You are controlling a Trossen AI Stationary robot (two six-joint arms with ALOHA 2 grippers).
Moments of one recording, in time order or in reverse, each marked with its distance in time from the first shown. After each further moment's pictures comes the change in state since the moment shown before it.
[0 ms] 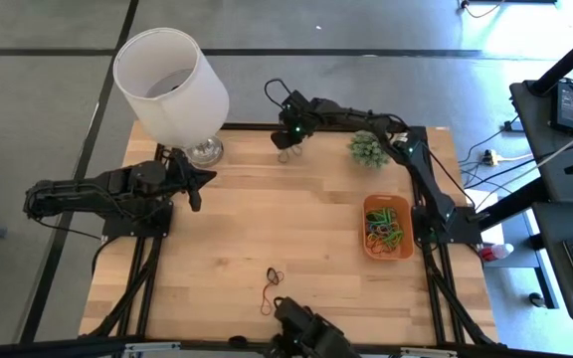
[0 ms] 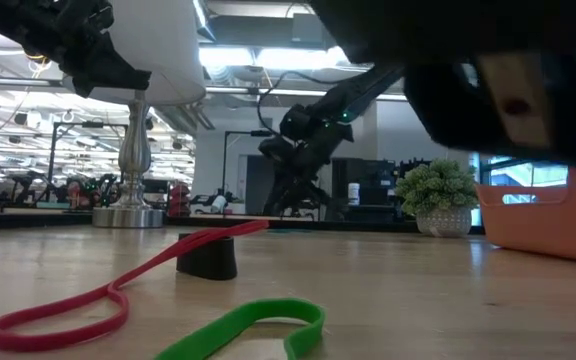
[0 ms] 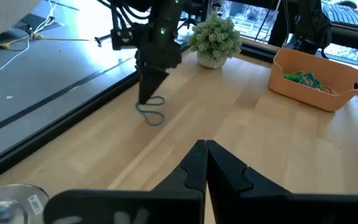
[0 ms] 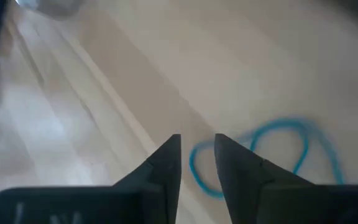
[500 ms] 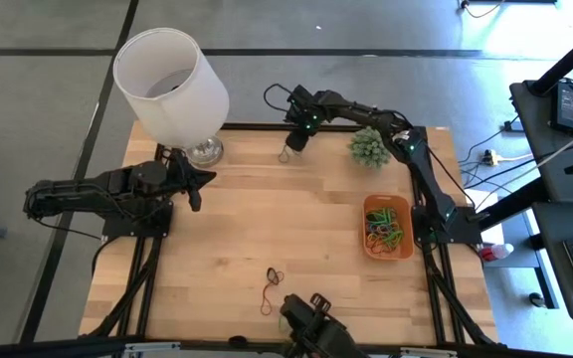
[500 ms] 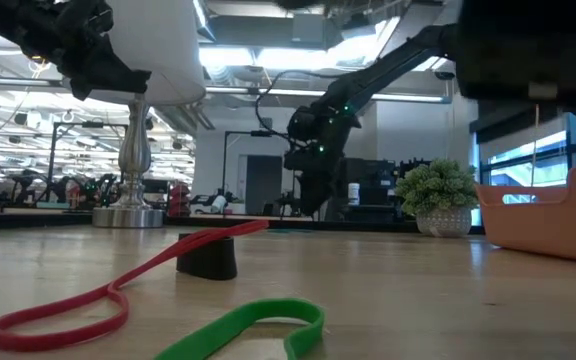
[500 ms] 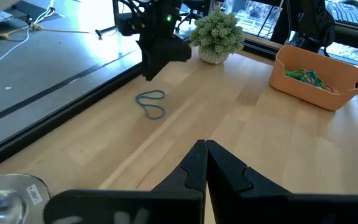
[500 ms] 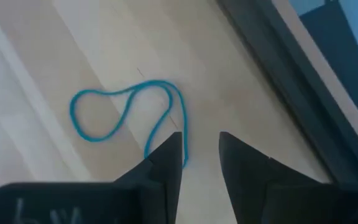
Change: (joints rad) left arm 0.000 0.000 0.000 -0.023 0.000 -0.034; right arm -0.038 0.002 0.096 -0.279 0.282 -0.425
